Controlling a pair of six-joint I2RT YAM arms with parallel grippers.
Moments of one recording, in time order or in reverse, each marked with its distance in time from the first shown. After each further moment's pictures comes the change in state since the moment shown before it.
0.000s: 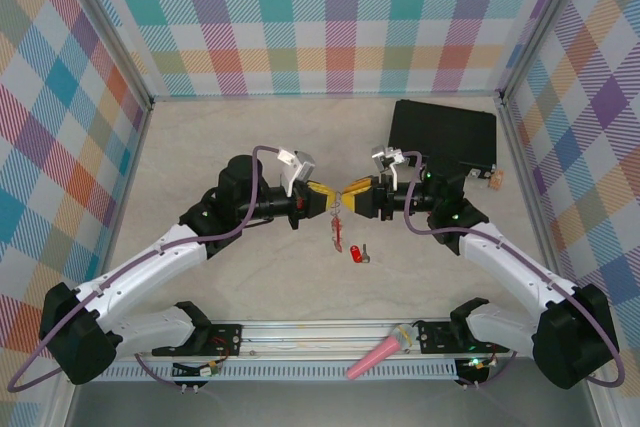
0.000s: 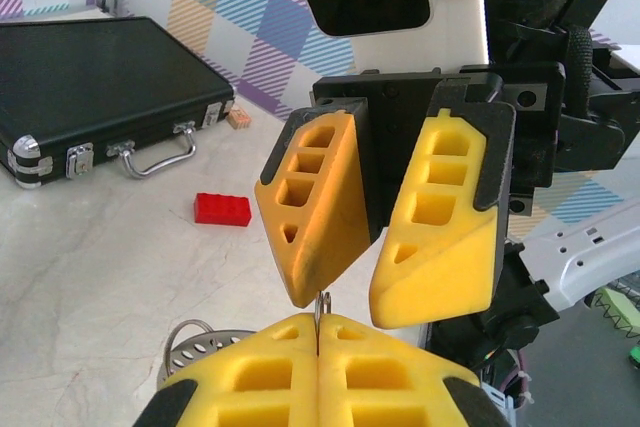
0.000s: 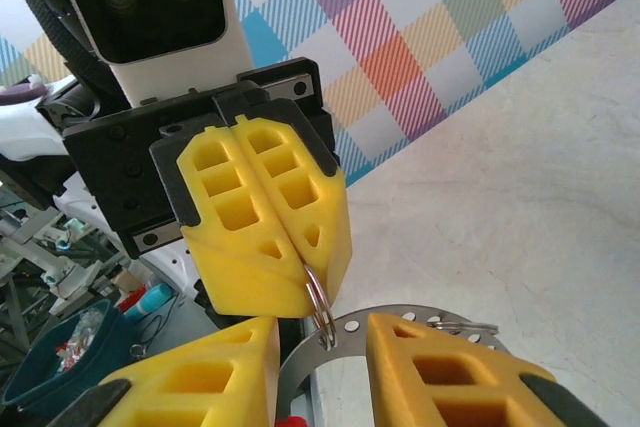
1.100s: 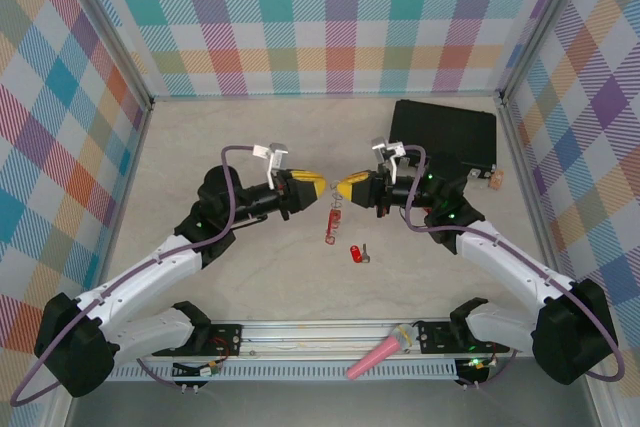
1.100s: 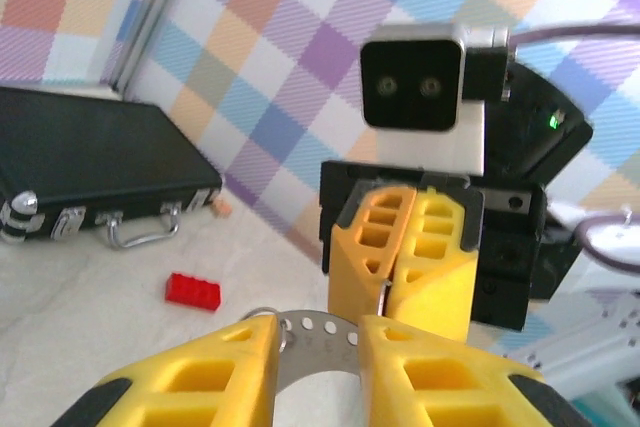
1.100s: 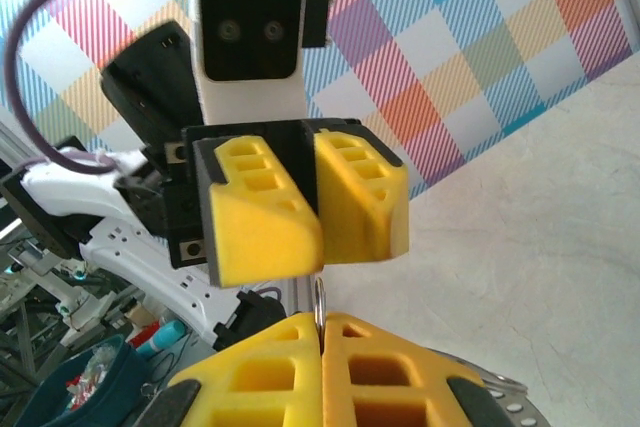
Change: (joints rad) left arm 0.081 -0.065 -0.181 0.417 -0.003 -0.348; right arm 0.032 0.021 0.010 0.197 0.050 0.150
